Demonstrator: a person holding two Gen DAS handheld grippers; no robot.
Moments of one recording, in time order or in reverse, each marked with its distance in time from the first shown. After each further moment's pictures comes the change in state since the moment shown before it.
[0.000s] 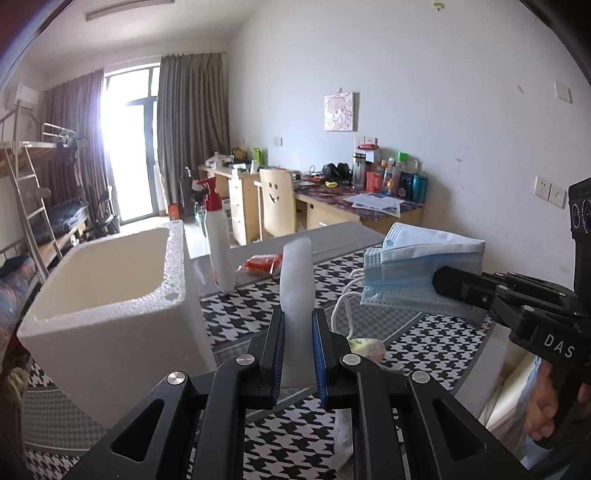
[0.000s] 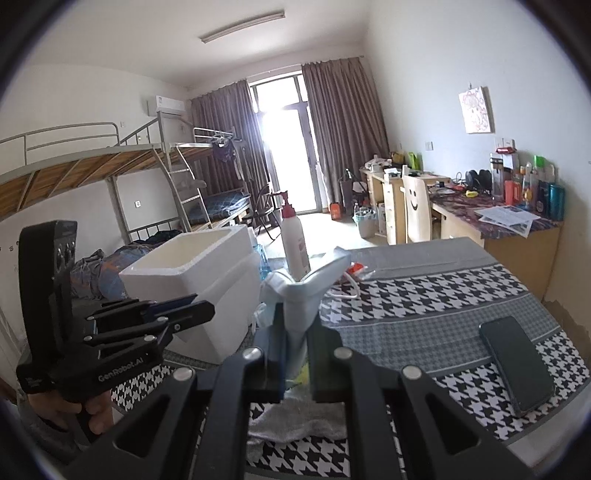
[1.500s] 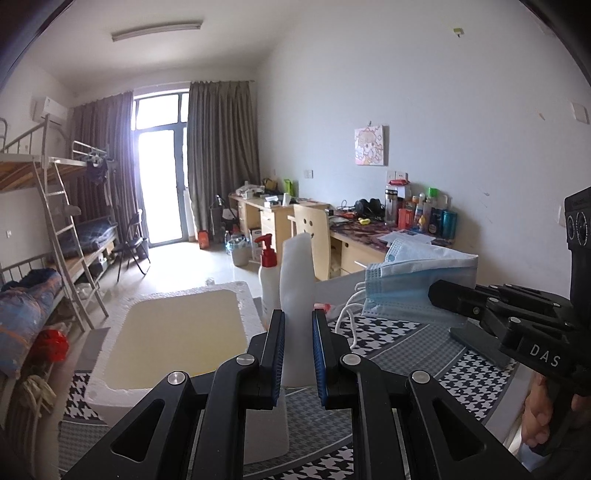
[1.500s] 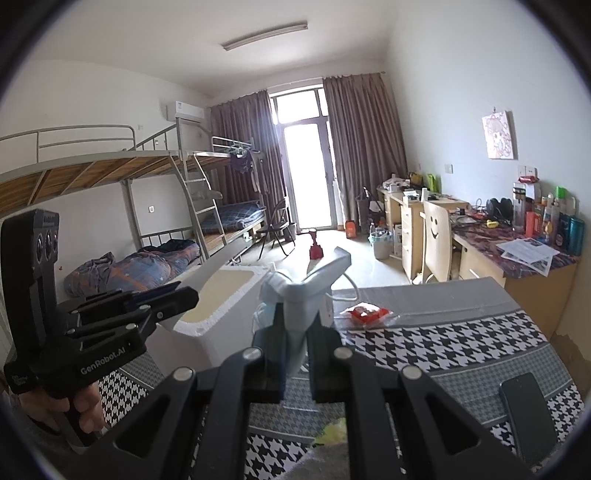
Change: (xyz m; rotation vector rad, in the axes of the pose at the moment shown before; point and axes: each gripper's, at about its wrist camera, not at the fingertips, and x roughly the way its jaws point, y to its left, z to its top) left arm -0.018 0.040 0.035 -0.019 -0.122 0.115; right arm 0.029 0.020 0.050 -0.067 -0.056 0.058
